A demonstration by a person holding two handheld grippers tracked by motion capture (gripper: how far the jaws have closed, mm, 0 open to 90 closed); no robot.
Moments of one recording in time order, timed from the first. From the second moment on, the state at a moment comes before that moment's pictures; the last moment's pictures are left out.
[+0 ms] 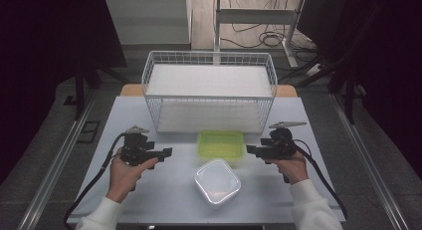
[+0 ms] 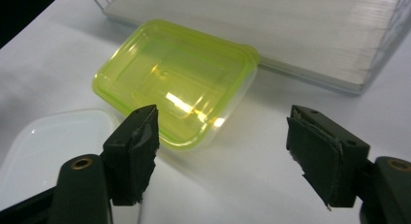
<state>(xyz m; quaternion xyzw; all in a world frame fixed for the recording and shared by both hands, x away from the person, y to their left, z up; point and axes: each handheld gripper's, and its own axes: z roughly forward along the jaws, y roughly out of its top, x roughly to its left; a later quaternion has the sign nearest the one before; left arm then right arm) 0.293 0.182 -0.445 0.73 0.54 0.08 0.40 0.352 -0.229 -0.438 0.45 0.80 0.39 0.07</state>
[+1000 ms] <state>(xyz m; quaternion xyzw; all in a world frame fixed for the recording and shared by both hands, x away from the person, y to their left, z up) 0.378 0.120 -0.467 0.73 0.56 -0.06 0.39 0.377 -0.204 -0.455 0.46 0.81 0.37 0.06</state>
